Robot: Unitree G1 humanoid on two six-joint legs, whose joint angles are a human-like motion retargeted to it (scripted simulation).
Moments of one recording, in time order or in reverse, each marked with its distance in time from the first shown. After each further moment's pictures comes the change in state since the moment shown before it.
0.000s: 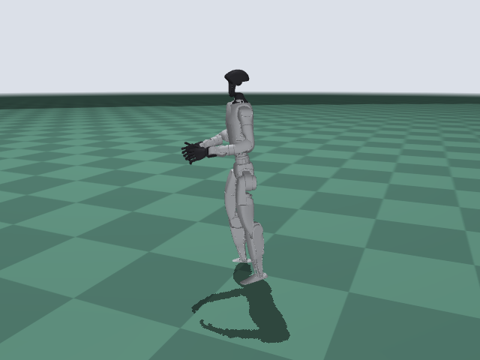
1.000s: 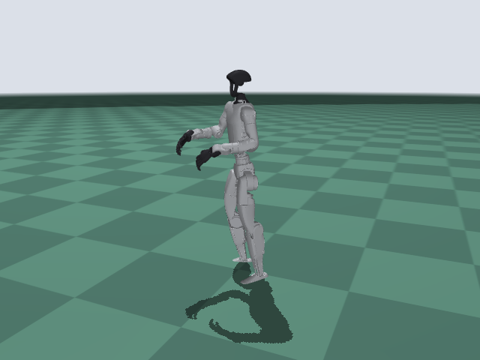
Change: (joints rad) left arm -0.011 0.120 -0.040 -0.054 0.201 0.089 -0.277; right arm -0.284 -0.157 0.009 -0.049 -0.514 0.162 0.256; waist 0.033 -0.016 -0.042; left_leg -0.037 -0.023 -0.036 0.015 -0.002 0.028; right_leg -0.034 -0.034 -0.010 0.044 -0.012 -0.007
